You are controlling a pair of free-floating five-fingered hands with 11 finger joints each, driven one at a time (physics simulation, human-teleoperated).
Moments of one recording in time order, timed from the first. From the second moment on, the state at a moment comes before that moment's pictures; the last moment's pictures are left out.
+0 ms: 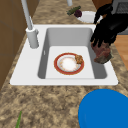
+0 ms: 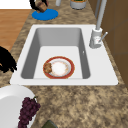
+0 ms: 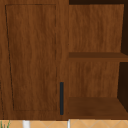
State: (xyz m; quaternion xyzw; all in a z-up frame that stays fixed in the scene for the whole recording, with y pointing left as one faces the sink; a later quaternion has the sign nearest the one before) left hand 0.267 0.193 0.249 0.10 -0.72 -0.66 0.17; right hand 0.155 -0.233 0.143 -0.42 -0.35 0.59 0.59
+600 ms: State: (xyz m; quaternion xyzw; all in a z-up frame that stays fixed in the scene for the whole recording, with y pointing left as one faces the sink) left hand 0.275 0.101 0.243 0.10 -0.72 -0.66 0.17; right hand 0.155 -0.233 0.143 -0.42 -0.35 0.59 0.59
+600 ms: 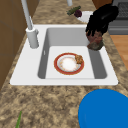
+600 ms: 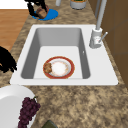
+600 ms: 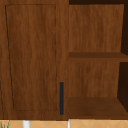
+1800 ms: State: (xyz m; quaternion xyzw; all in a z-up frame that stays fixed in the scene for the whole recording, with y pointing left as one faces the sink) left hand 0.361 -0.042 0.081 0.10 -0.73 -0.66 0.17; right hand 0.155 -0.233 0.143 -0.42 -0.35 0.59 0.59
